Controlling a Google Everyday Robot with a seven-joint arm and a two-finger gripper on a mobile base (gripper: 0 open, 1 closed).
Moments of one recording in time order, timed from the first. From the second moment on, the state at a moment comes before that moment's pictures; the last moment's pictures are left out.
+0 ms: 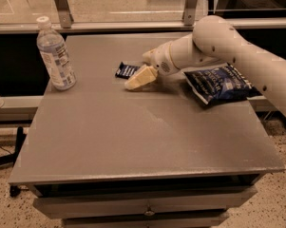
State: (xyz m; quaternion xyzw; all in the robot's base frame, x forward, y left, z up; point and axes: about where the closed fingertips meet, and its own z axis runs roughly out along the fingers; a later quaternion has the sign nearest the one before) arm 0.678 0.010 0.832 -0.51 0.72 0.24 0.41
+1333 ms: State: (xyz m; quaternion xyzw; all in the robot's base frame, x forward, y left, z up) arm 0.652 0.010 0.850 -0.51 0.72 0.27 0.38
